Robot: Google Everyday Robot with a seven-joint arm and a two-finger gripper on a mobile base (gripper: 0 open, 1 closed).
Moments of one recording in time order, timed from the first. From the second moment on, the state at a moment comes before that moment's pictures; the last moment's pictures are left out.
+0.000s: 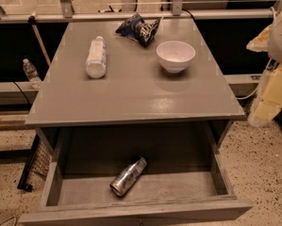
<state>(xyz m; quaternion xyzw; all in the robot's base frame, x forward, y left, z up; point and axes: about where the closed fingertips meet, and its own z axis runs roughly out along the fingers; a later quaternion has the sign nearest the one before) 0.438 -0.216 0.979 -0.60 0.78 -0.04 0.16</state>
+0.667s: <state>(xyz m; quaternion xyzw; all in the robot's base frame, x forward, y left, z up) 0.446 -0.196 0.971 -0.63 0.75 -0.03 0.18</state>
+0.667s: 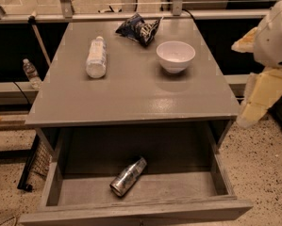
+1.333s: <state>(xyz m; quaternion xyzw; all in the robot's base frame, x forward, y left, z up) 0.450 -0.108 0.925 -0.76 0.61 0.05 0.22</state>
